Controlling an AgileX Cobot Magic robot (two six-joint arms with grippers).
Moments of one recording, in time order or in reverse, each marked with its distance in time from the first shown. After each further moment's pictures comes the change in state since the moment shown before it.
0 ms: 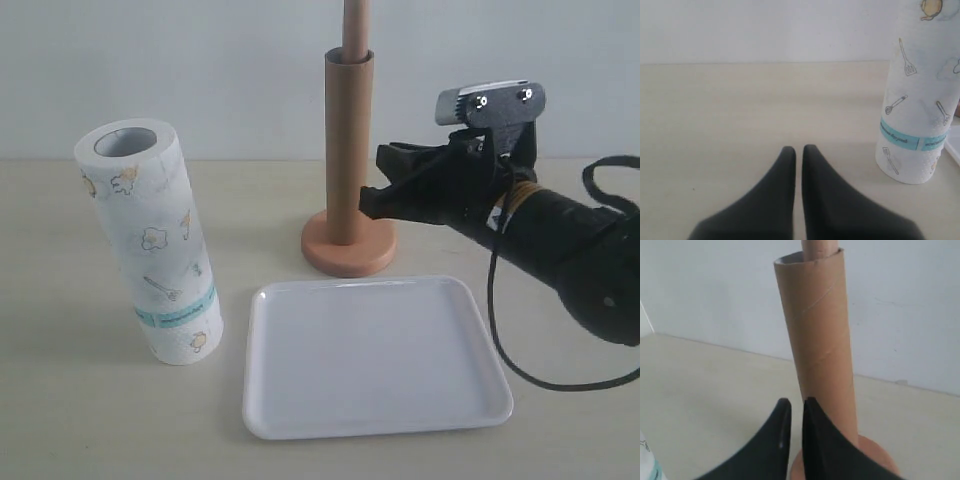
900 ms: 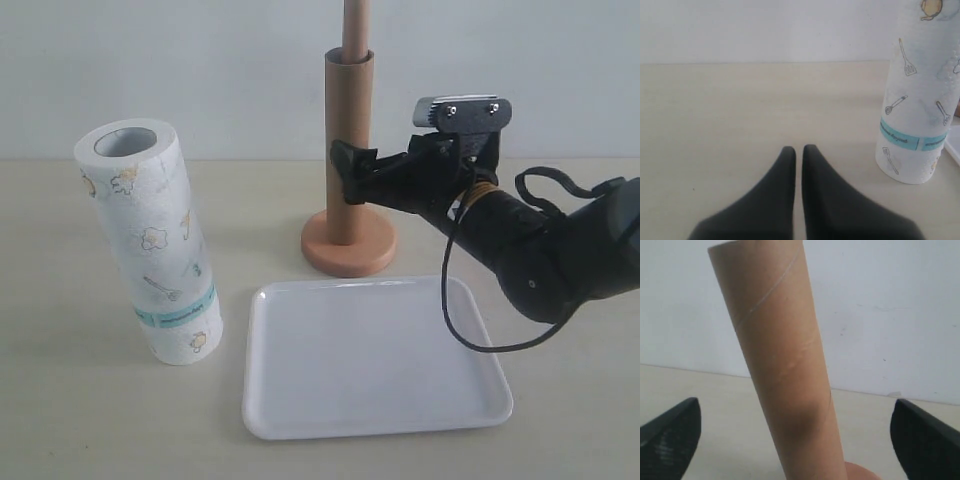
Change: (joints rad) left arm 0.000 0.000 0.000 0.000 0.000 0.000; right arm 0.000 0.217 -0.159 0.101 -0.105 -0.009
